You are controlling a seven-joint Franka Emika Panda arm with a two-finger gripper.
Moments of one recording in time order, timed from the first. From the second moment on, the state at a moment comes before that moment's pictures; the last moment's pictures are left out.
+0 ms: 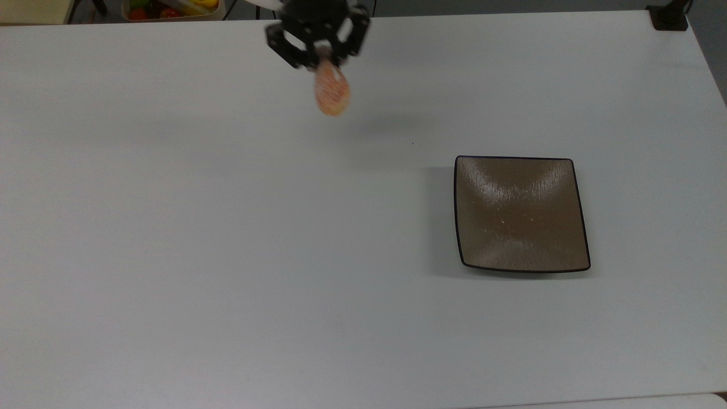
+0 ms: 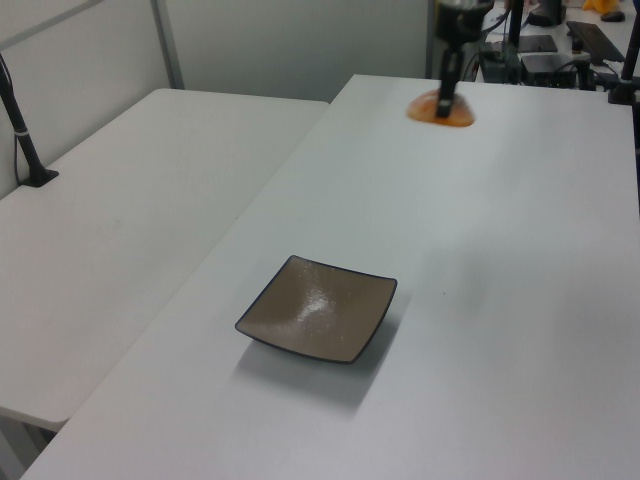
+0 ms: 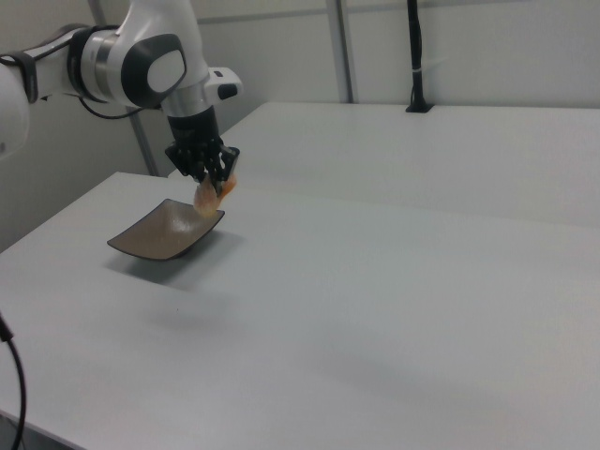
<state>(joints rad) 0.13 0.11 0.01 -1.62 0.11 1.84 -0.15</state>
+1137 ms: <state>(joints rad) 0.46 0.55 0.05 -1.48 0.11 2.43 0.18</state>
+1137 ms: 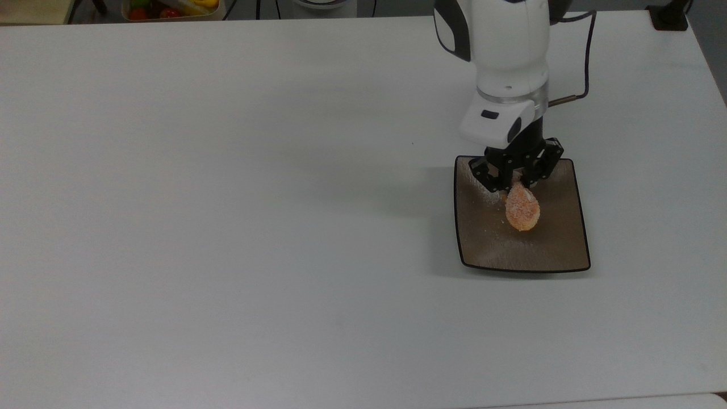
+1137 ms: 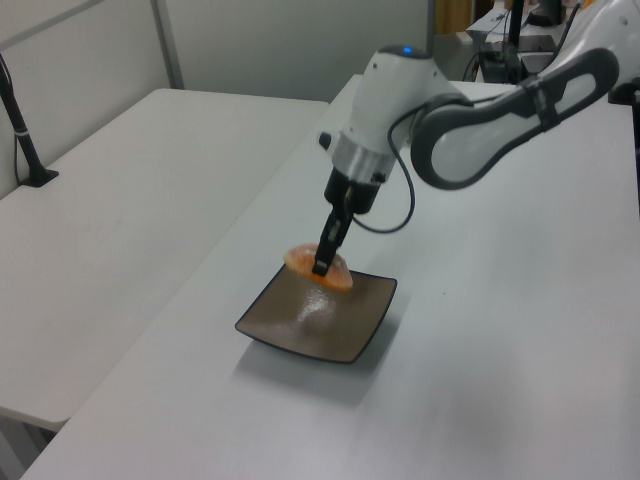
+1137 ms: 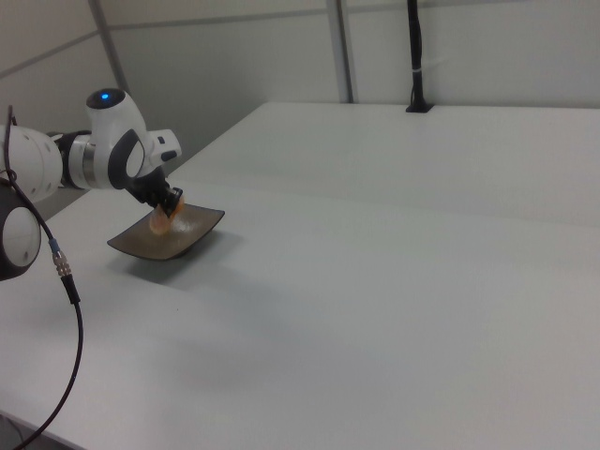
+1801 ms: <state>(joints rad) 0.48 0.62 0.05 -1.48 0.11 2.50 0.19</state>
